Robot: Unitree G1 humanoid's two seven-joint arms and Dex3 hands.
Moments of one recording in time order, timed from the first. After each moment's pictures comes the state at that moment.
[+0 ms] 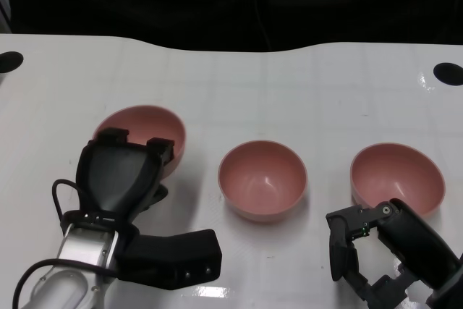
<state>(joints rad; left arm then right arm) -0.30 0.31 -0.48 0.26 1.03 0.13 0.42 -0.05 -0.20 0.14 0.33 -0.06 -0.72 0.38</state>
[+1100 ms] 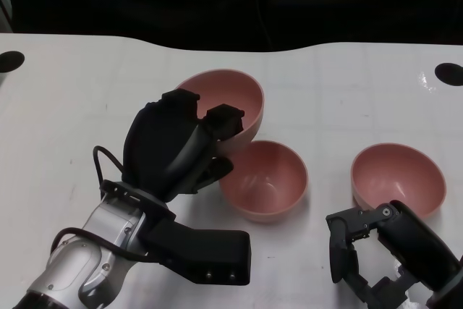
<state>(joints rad) -0.39 0.26 -0.48 0.23 0.95 -0.14 0.45 -0.04 -0.20 0.14 0.33 -0.06 -0.72 0.37</state>
